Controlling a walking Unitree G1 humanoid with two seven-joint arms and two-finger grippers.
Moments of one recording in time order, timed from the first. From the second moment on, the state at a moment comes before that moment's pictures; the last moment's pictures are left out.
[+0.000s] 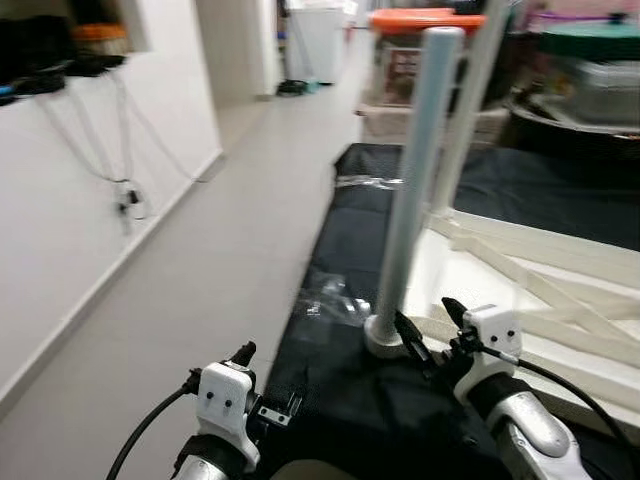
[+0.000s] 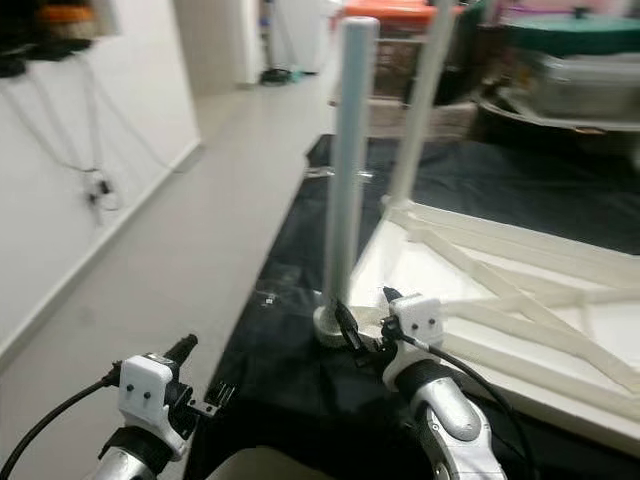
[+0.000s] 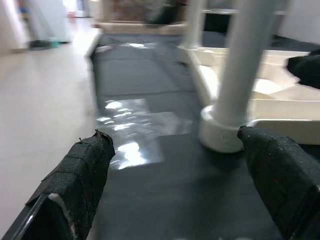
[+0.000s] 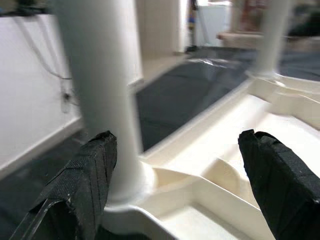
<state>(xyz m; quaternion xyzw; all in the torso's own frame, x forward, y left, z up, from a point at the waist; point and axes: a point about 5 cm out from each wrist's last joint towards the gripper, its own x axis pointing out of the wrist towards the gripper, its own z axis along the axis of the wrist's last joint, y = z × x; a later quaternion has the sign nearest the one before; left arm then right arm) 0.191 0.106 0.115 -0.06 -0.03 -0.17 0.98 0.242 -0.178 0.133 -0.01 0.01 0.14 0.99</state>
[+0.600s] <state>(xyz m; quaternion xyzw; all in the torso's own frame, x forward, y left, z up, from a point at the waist) 0.191 0.109 0.113 -0.05 -0.01 -0.17 0.98 0.253 -0.167 0.143 0.00 0.00 0.13 0.99</state>
